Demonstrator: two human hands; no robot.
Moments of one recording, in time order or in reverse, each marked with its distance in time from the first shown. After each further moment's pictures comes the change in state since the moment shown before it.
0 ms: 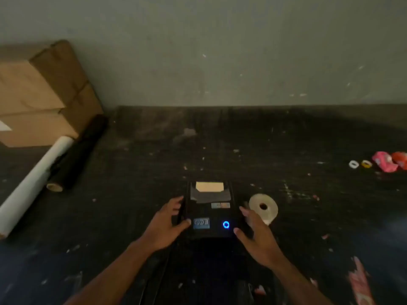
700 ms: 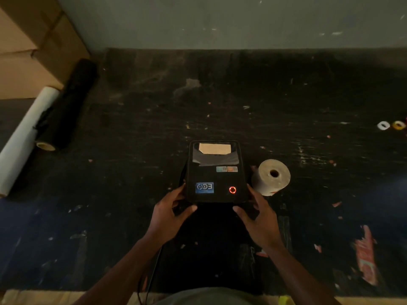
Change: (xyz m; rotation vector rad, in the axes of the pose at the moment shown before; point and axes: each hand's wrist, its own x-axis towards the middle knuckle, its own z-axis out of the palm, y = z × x) left_hand -0.029 -0.031 0.040 -0.086 0.027 -0.129; right_hand -0.008 0.013 0.032 0.109 0.091 0.167
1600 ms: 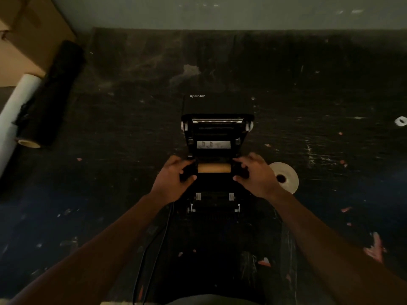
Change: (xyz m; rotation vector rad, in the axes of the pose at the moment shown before) left_hand 0.129 0.000 -0.005 0.332 -0.072 0.137; right_hand 0.159 -0.016 -0.009 -0.508 -0.237 -0.262
